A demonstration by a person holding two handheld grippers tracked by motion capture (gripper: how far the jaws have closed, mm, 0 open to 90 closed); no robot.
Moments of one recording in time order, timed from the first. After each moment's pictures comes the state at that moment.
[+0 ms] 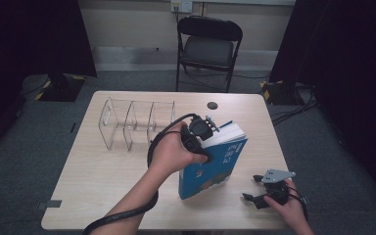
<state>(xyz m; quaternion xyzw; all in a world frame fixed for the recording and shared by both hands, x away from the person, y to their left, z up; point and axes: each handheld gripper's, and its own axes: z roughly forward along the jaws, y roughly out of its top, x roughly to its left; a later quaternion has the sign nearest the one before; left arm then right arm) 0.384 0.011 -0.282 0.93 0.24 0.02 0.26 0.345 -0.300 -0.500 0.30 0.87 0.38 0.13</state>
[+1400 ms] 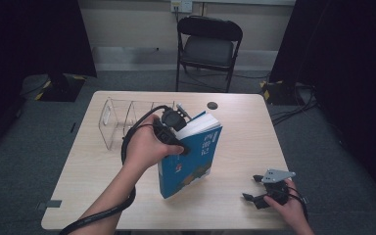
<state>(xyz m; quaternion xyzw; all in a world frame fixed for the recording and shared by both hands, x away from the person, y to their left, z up) 0.388 0.071 -0.266 0.91 0.31 0.02 0.27 0.345 -0.300 -0.500 0.30 0.87 0.38 0.13</state>
